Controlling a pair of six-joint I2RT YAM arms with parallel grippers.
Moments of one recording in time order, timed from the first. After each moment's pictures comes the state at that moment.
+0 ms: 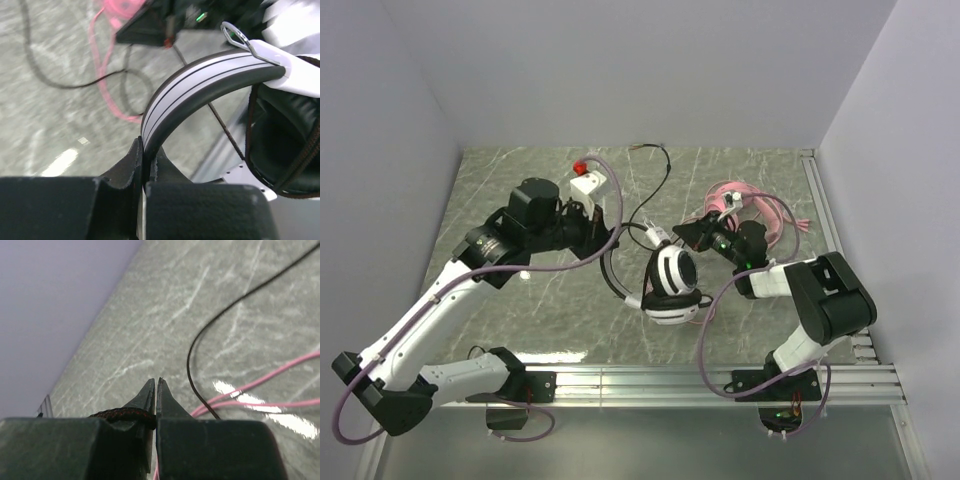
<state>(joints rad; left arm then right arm) -0.66 1.08 1.28 -0.65 0.37 -0.18 0.30 1.62 0.48 1.10 -0.49 0.69</state>
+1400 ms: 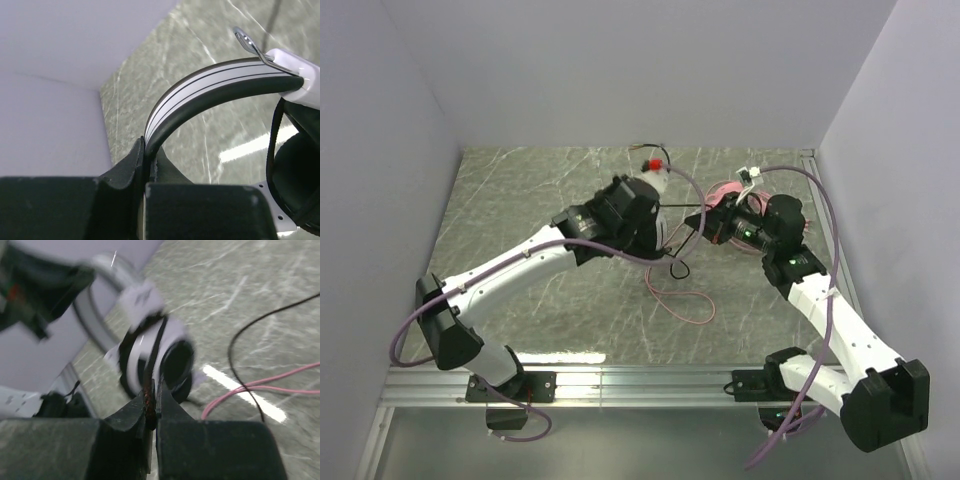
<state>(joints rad) -0.97 1.51 1.51 -0.68 -0.90 0.26 0.29 1.02 0.76 0.11 -0.56 0.51</state>
